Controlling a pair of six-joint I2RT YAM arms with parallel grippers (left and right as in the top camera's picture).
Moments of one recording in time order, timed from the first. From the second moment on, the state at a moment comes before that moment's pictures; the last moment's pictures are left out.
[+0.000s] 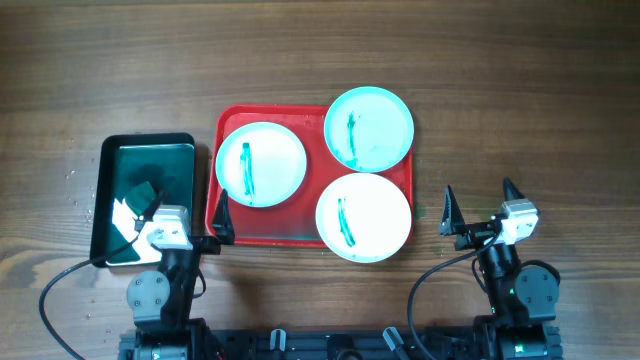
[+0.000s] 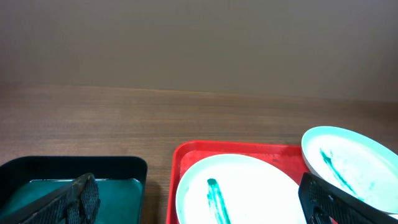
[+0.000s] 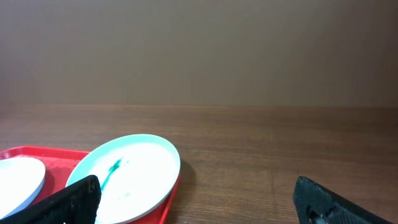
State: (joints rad) left arm 0.07 0.01 0.01 -0.06 0.16 -0.09; right arm 0.05 0.02 0.01 0.00 -0.08 0.04
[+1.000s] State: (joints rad) left arm 0.07 0.01 0.01 -0.06 0.16 -0.09; right arm 0.05 0.02 0.01 0.00 -0.08 0.07
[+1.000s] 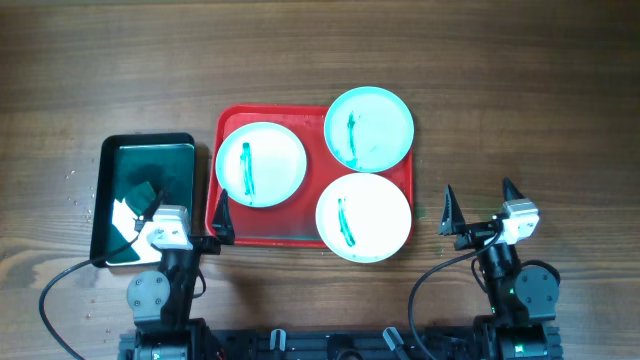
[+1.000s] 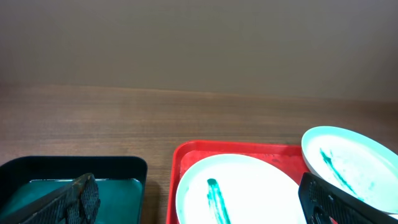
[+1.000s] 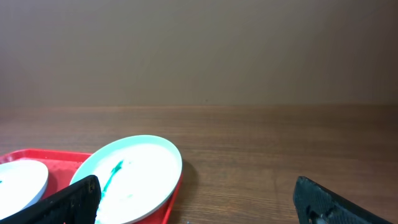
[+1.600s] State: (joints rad) left arm 0.07 0.02 0.02 -0.02 0.19 -0.09; right arm 0.05 0.02 0.01 0.01 -0.13 0.13
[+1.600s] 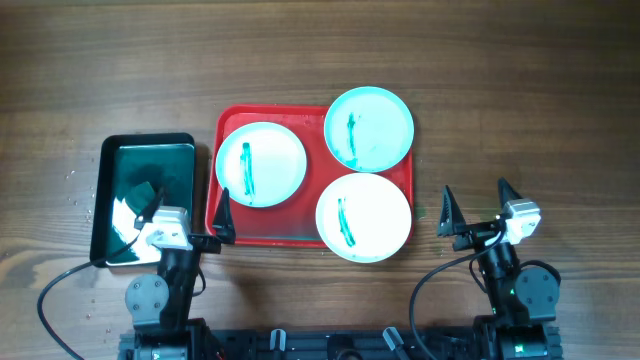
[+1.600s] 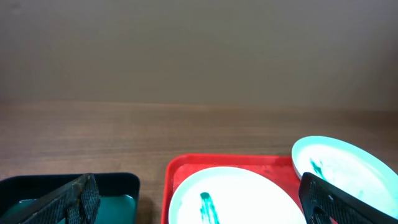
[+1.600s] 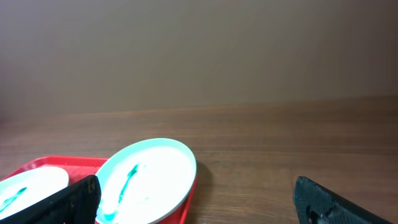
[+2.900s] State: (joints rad) left arm 0.07 1.42 1.49 -1.14 0.32 -0.07; right arm 0.12 1.53 1.38 -0.83 -0.55 0.07
